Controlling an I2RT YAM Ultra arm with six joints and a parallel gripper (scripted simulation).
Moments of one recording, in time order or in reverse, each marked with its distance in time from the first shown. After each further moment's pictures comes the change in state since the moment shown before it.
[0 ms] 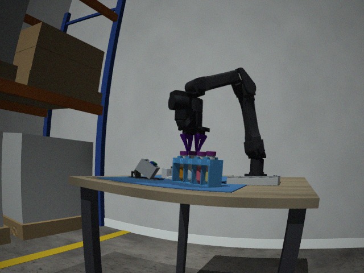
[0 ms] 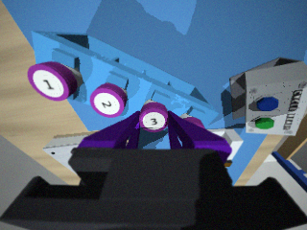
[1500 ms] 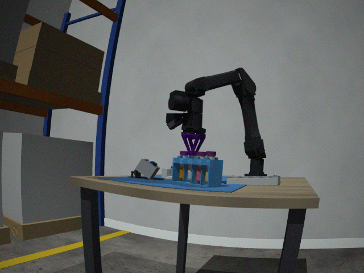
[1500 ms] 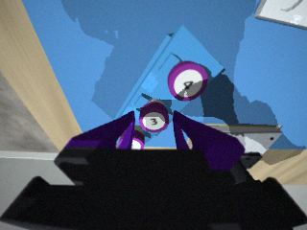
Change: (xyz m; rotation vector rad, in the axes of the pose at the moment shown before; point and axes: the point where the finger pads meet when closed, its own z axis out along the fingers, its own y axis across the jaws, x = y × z) arm 0.000 0.000 0.001 0.000 0.000 1.379
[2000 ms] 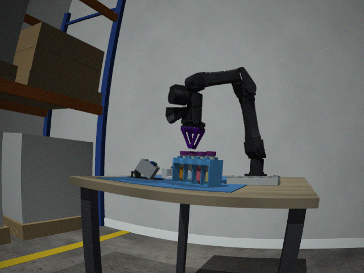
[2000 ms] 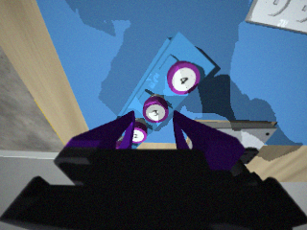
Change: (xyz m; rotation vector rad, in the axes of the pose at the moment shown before) arm -0.004 0.002 -0.022 -0.008 -0.007 0.009
